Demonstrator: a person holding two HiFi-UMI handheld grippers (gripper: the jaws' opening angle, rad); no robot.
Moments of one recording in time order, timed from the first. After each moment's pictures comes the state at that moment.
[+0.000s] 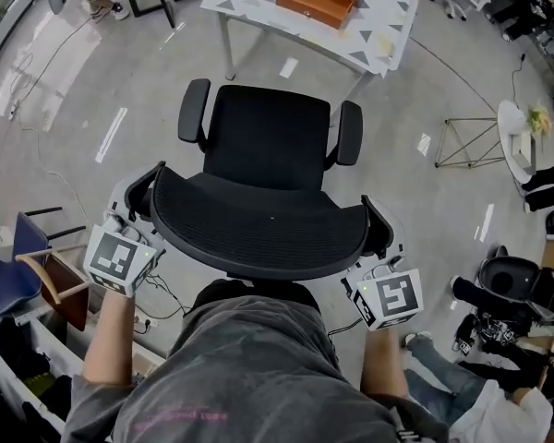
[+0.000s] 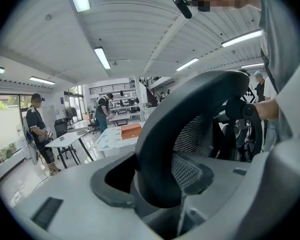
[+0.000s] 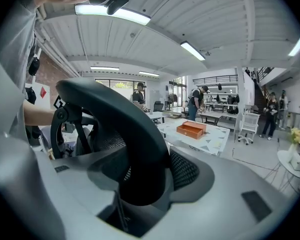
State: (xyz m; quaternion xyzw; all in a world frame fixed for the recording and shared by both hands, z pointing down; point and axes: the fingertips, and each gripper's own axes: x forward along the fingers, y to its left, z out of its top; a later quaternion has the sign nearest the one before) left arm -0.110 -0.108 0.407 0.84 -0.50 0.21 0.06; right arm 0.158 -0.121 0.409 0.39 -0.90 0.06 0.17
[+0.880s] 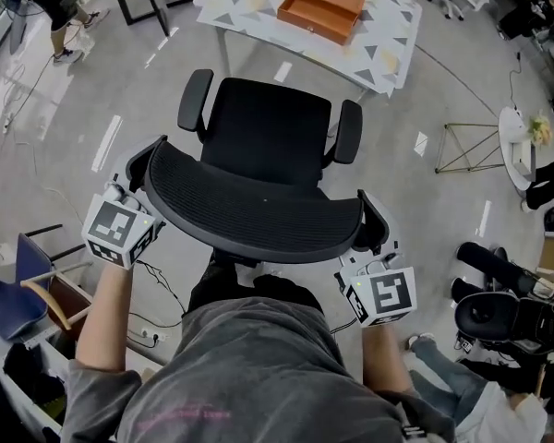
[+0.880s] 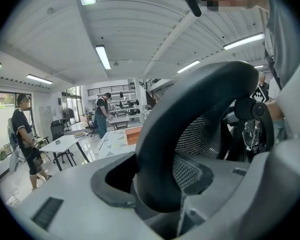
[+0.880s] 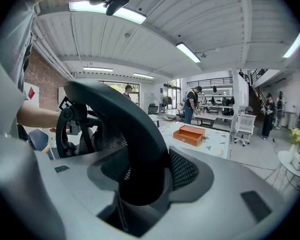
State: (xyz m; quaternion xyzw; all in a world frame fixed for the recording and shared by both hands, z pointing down) left arm -0.162 -0.233 0.408 0.85 -0.49 0.20 0.06; right arm 0.106 -0.204 0.405 0.42 -0.89 0.06 0.15
